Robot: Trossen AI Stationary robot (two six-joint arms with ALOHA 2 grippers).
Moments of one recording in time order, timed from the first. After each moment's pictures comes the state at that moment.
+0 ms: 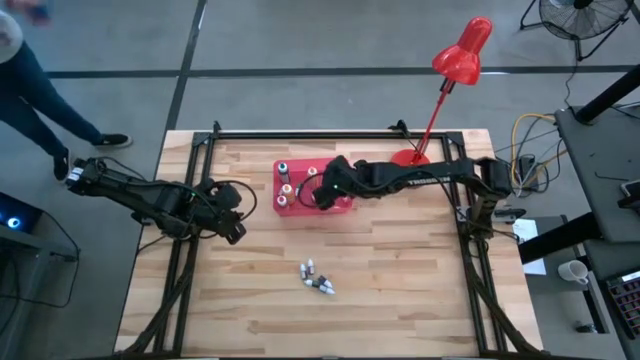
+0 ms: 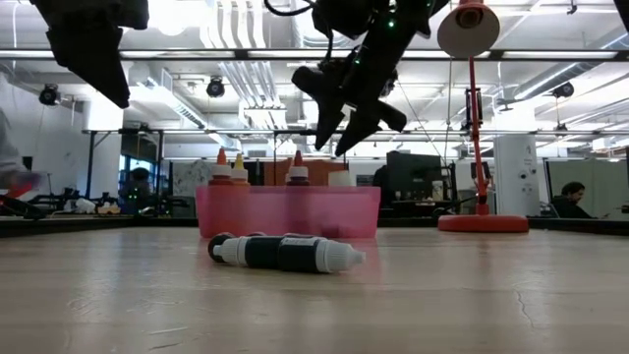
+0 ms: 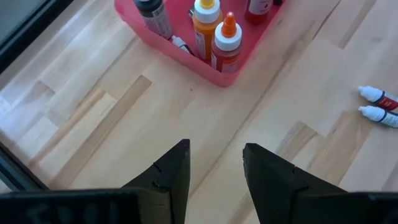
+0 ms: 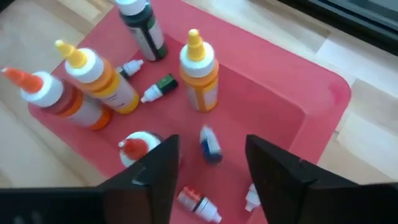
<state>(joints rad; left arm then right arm) -0.30 0.94 0.93 -1.16 -0.48 -0.87 -0.11 1.83 1.40 -0.54 0.39 0.74</state>
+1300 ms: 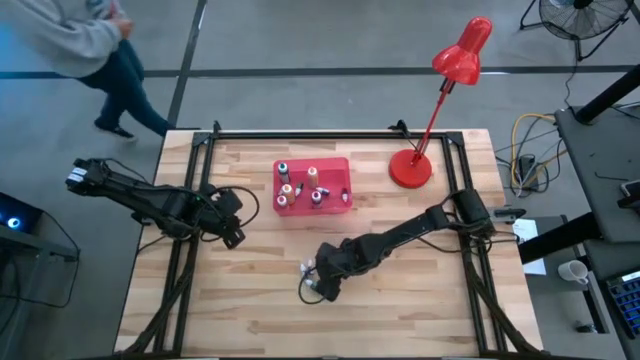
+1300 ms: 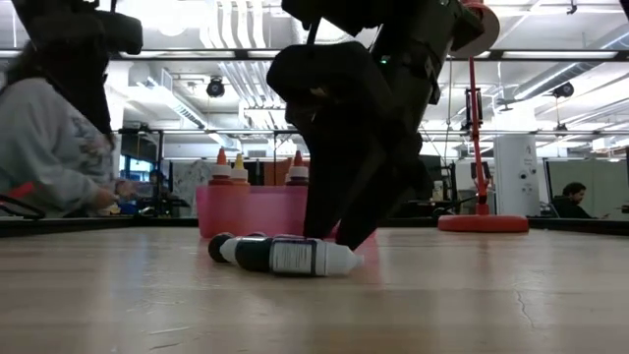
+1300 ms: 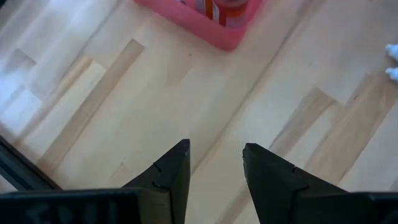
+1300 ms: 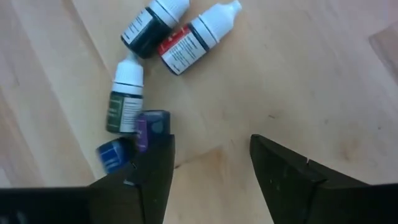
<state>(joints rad) -0.30 0.94 0.83 -1.14 -0.40 -0.88 0.30 2.09 1.40 -0.44 0.04 0.89</state>
